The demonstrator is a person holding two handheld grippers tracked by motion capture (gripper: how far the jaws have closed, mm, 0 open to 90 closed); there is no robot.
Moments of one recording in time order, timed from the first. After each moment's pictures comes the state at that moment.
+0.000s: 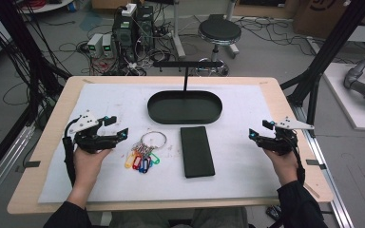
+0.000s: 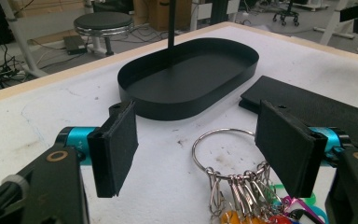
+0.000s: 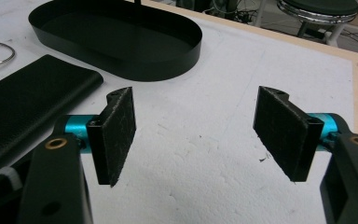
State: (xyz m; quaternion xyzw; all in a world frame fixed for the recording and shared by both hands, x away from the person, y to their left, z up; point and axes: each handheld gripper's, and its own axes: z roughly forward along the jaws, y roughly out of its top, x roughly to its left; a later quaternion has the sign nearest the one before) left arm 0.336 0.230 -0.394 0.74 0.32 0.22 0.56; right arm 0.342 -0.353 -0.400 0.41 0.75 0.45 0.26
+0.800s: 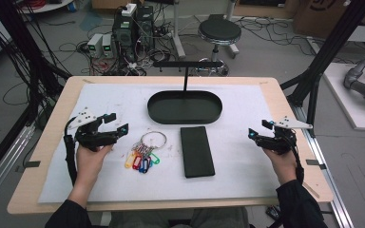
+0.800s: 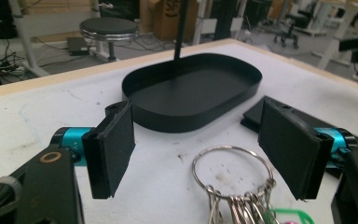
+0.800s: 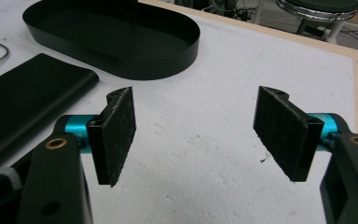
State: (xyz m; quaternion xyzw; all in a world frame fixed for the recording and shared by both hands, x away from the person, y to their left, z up) left arm 0.345 0.231 -0.394 0.70 0.36 0.21 0.58; right arm 0.347 -0.352 -0.403 0.42 0.75 0.45 0.26
